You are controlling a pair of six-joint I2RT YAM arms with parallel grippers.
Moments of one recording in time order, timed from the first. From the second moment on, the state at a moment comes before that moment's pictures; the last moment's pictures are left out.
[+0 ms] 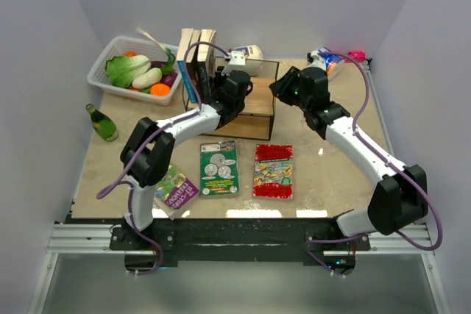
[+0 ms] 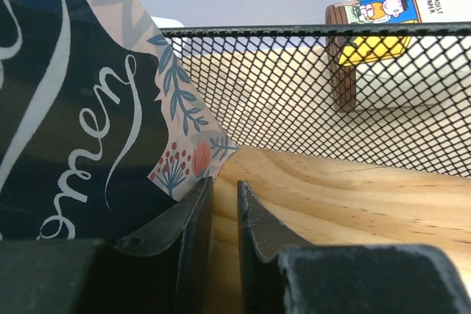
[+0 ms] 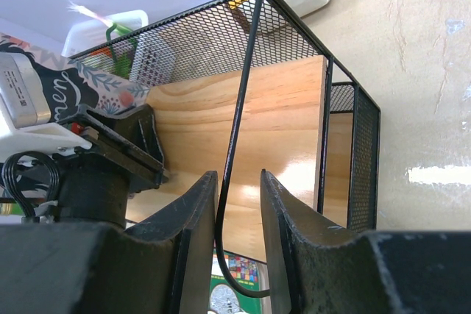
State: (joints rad) left arm -0.68 2.01 1.51 0.17 -0.96 0.02; right arm 0.40 1.43 1.16 -0.08 0.08 0.73
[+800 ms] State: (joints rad) left arm -0.67 1.88 1.39 0.14 -0.89 -0.03; right arm 0.40 1.43 1.16 -0.08 0.08 0.73
